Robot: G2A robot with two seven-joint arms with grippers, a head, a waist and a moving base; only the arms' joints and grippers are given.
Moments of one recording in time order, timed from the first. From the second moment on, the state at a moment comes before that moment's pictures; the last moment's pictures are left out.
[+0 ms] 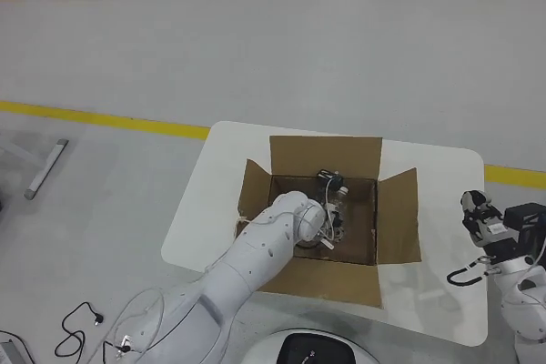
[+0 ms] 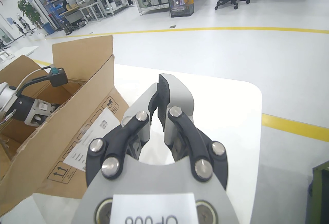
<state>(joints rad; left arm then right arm) 0.50 -1.78 -0.68 -0.64 0.81 0.02 -0.74 -1.59 -0.99 1.81 -1.63 -0.89 -0.43 -0.07</state>
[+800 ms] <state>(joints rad) 0.87 -1.60 -0.95 -1.66 1.10 0.14 -1.22 -1.62 -0.98 1.91 -1.72 -0.83 -0.56 0.09</state>
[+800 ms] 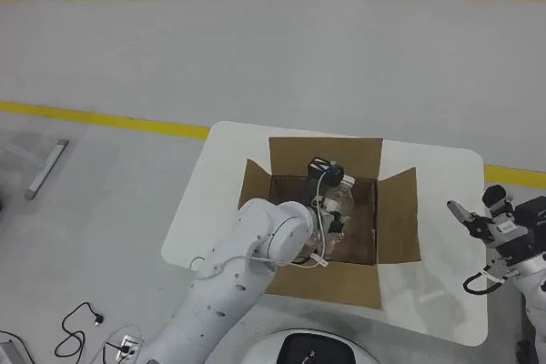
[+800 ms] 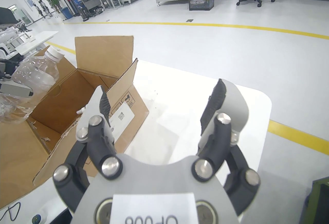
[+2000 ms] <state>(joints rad) 1.01 -1.56 -1.10 -1.95 1.33 0.20 -1.28 -1.61 -0.97 1.79 -1.90 -0.51 -0.35 0.65</state>
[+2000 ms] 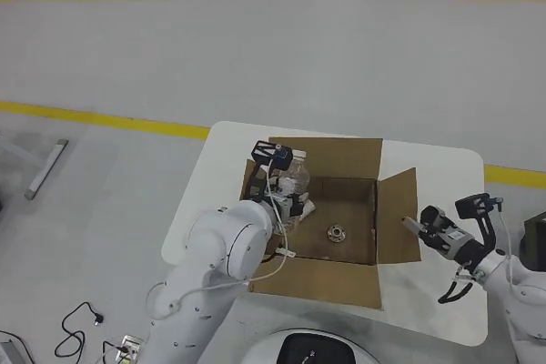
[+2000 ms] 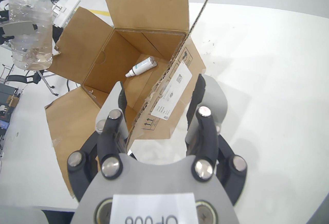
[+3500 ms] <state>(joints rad) 1.06 -1.53 -1.19 -1.98 1.45 0.22 -1.33 -1.72 -0.97 1.99 -1.85 -0.31 -0.32 0.63</state>
